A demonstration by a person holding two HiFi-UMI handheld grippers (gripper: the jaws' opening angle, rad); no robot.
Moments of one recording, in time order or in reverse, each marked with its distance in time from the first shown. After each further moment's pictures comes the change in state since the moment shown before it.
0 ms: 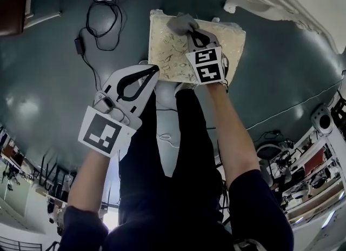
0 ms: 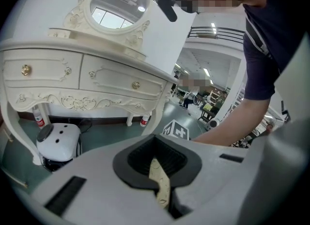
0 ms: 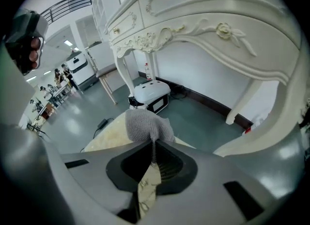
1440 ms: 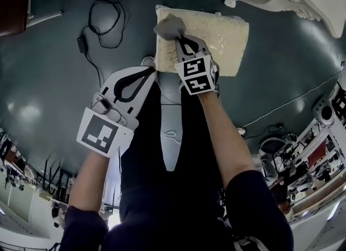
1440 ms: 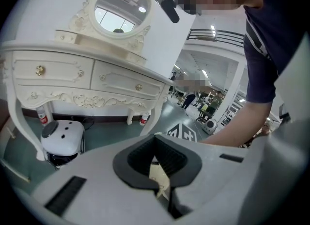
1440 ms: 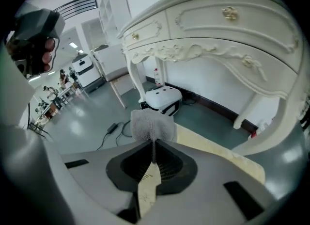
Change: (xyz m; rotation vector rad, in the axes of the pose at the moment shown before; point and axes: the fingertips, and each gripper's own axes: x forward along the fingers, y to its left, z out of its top) left arm -0.052 0.001 -0.014 -0.037 -0.014 -0.012; right arm -0.022 0.086 0.013 -0.021 -0.046 0.015
